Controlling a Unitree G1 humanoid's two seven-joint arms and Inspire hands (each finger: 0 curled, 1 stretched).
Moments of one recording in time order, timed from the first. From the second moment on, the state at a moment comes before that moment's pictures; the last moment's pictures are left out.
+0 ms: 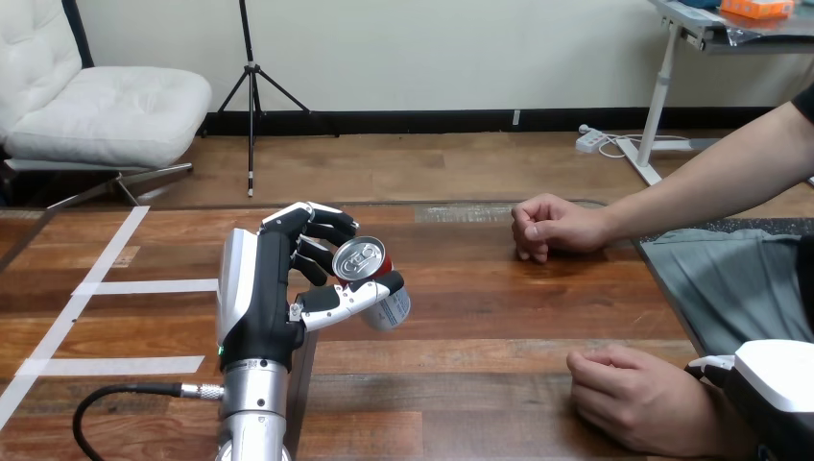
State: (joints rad) left arm -0.13 0.11 -0.14 0.40 0.39 -0.40 0.41; right arm 0.37 -0.63 -0.14 -0.39 -0.94 0.11 0.51
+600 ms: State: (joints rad) left arm -0.13 0.11 -0.13 0.40 0.39 -0.40 0.40; right arm 0.34 -0.64 -0.11 -0.37 -0.96 0.13 0.51
